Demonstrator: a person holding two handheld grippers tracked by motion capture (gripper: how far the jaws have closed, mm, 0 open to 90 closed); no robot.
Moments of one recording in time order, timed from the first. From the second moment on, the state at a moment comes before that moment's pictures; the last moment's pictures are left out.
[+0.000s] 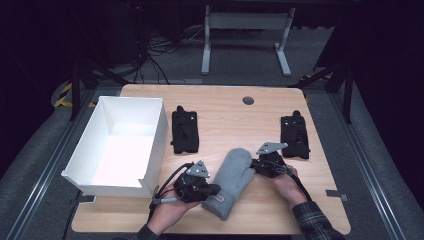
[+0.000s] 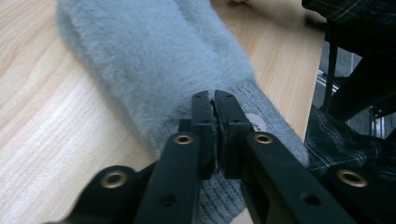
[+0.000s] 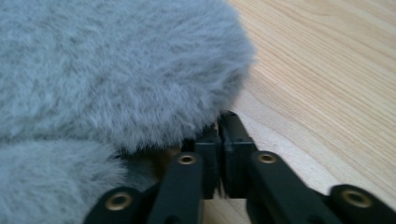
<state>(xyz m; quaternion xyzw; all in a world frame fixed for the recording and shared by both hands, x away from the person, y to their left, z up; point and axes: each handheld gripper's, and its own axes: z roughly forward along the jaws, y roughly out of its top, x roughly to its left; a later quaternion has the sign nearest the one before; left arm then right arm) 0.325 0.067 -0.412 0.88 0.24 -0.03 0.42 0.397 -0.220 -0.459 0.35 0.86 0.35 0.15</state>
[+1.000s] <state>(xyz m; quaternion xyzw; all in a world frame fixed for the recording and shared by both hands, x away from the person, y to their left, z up) 0.391 0.023 -0.437 0.88 0.29 -0.02 0.37 0.362 -0.299 -0.462 0.40 0.83 0.36 0.18</state>
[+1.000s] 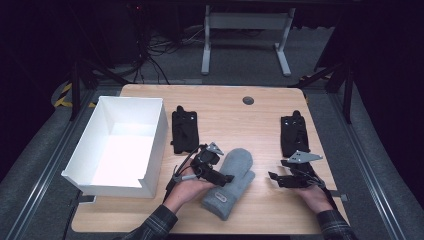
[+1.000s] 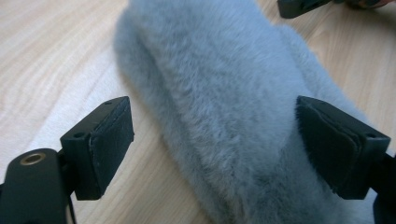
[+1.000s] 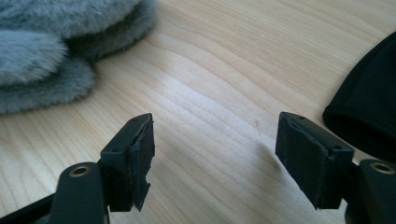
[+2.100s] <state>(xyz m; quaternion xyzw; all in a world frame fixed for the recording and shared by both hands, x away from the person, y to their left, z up) 0.399 0.010 -0.450 0.90 0.25 -0.12 0.35 0.365 -0.296 -0.470 0.39 0.83 0.36 0.19</state>
